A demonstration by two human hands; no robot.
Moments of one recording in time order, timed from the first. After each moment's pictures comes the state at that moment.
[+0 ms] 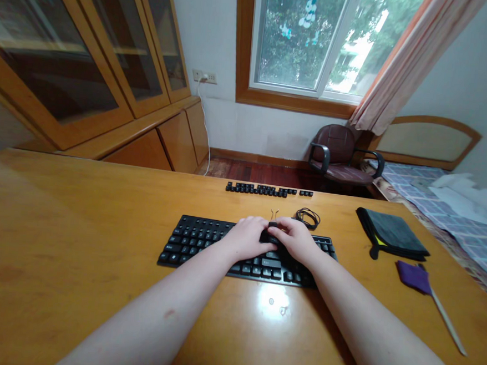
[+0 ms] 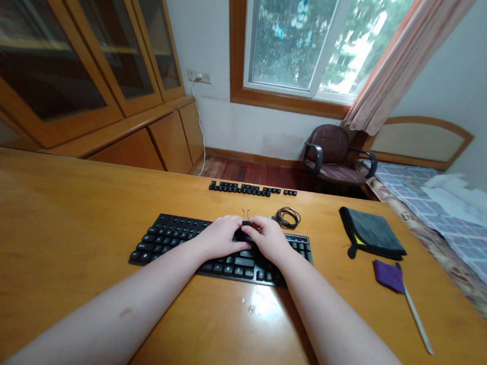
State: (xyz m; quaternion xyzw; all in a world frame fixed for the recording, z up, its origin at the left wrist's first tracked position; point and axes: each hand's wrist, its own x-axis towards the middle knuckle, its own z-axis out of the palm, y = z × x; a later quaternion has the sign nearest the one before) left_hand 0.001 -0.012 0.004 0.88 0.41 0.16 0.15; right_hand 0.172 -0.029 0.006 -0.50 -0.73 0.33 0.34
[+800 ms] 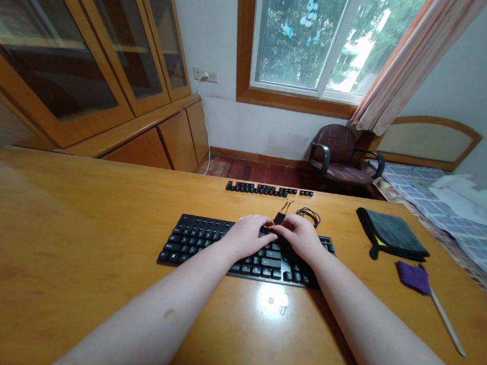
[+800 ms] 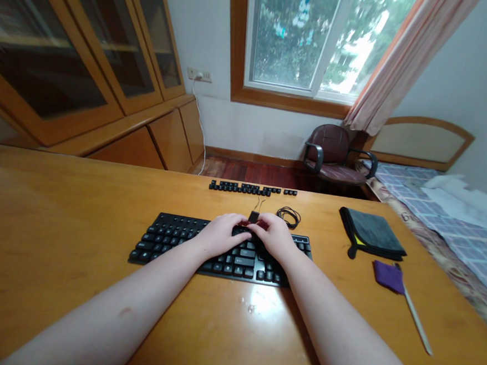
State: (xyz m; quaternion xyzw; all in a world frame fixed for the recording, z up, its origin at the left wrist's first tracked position) left_hand 0.002 -0.013 0.008 0.86 0.42 0.21 0.20; right_hand 0.183 -0.024 0.000 -0.53 -0.71 0.29 0.36
